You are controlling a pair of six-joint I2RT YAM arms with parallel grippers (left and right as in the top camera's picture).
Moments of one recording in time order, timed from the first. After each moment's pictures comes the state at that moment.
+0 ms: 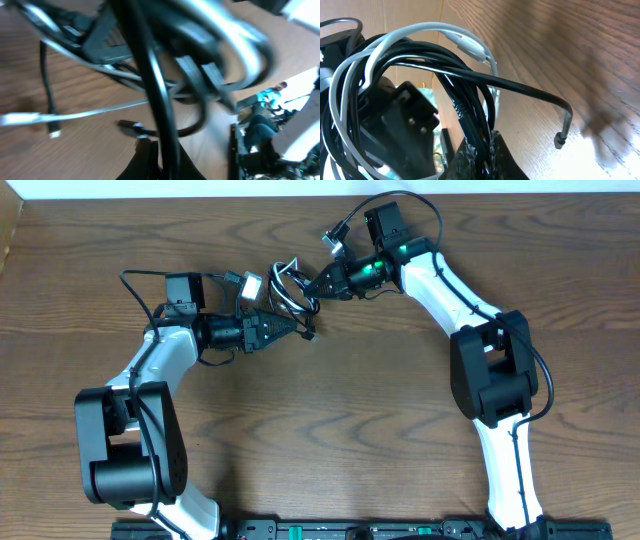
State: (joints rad) left arm 0.08 1.80 1.04 -0.33 1.27 0.22; right arm 0.38 2.39 1.95 -0.56 -1.10 0.38
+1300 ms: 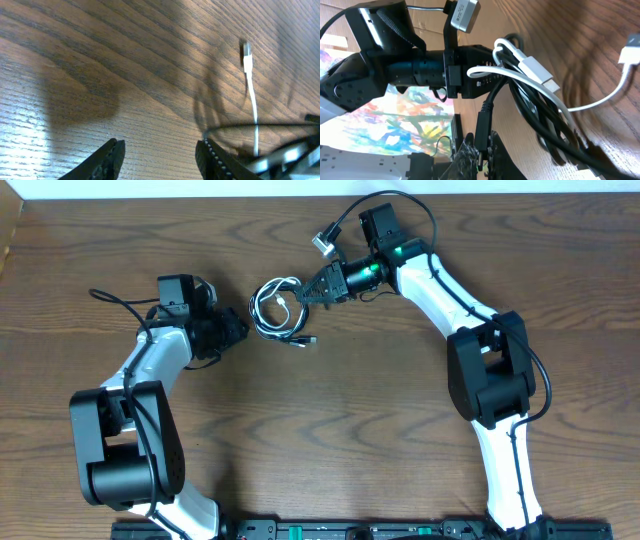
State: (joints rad) left arm 0.12 1.80 1.04 -0.37 0.36 -0.38; right arm 0.40 2.39 1.95 -0.55 -1.24 0.27
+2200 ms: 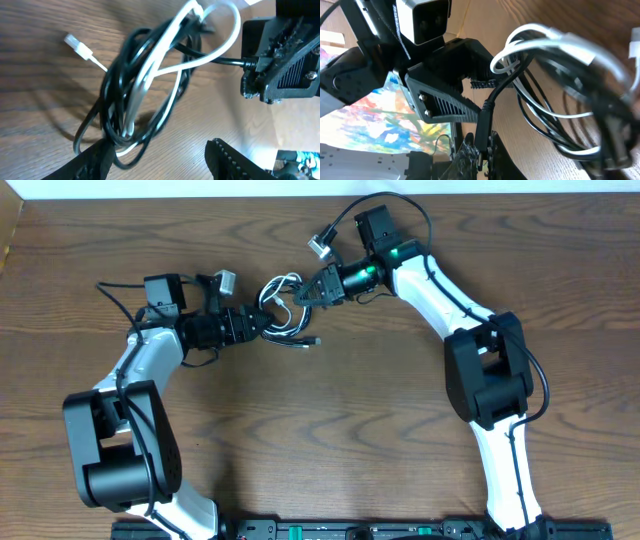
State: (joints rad) left arm 0.16 1.80 1.04 -0.32 0.96 -0.04; right arm 0.42 2.39 1.95 -0.56 -1.23 0.27
